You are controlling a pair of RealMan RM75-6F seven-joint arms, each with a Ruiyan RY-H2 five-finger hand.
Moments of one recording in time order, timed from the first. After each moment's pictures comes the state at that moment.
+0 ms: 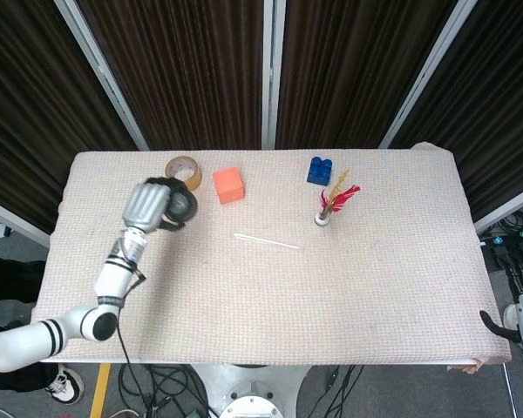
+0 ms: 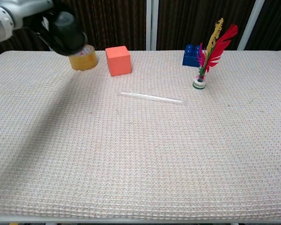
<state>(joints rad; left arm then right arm) -0.80 -1.49 -0.31 -1.35 0.94 1.01 0.25 0.04 -1.05 0.06 -1.52 -1.43 1.41 0.20</state>
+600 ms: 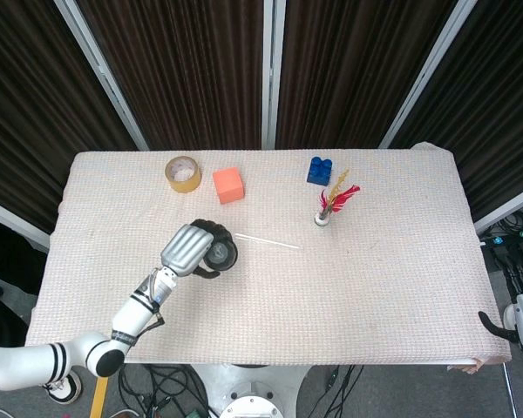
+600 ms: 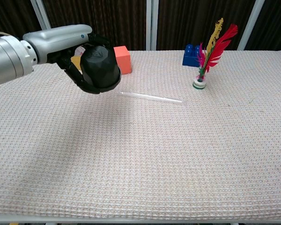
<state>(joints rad) -0.76 -1.52 -0.20 -1.58 1.20 0.98 0.26 0.04 -1.05 0.06 -1.51 -1.42 1.39 0.20</state>
